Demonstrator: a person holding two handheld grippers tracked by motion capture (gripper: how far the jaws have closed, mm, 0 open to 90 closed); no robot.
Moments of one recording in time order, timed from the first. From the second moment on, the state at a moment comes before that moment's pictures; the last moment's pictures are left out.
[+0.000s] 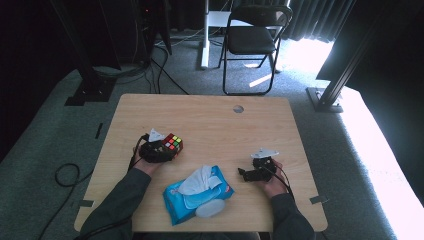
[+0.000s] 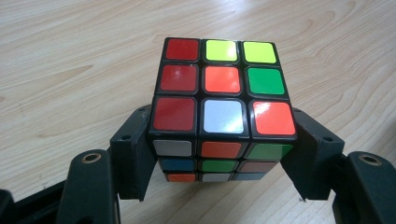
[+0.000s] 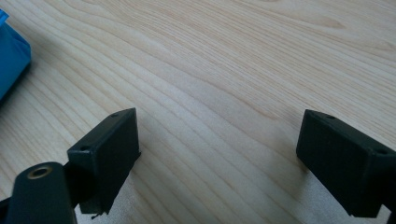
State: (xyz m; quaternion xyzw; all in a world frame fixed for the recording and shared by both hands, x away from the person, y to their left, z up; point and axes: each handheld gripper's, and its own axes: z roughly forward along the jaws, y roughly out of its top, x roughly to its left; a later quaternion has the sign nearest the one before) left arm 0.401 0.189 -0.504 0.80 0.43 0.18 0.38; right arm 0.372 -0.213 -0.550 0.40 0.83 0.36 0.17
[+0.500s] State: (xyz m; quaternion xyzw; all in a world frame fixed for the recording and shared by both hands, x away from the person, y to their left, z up) left arm 0.406 0.171 -0.513 0.81 0.42 0.19 0.37; right arm 0.372 -0.213 -0.550 0.40 0.83 0.36 0.17
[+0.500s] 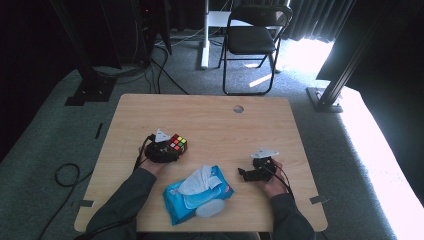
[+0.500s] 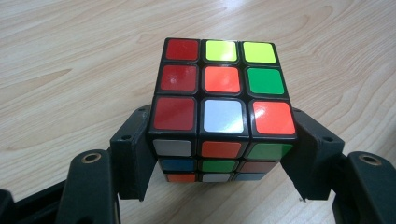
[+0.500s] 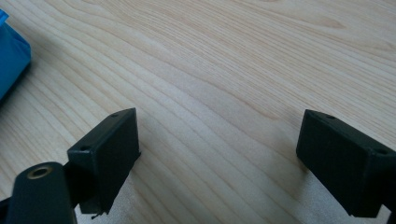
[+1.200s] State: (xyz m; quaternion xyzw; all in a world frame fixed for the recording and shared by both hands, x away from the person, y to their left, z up) left arm 0.407 0.170 -0.522 0.81 0.42 0.18 0.37; right arm 0.372 -0.213 -0.550 0.40 0.83 0.36 0.17
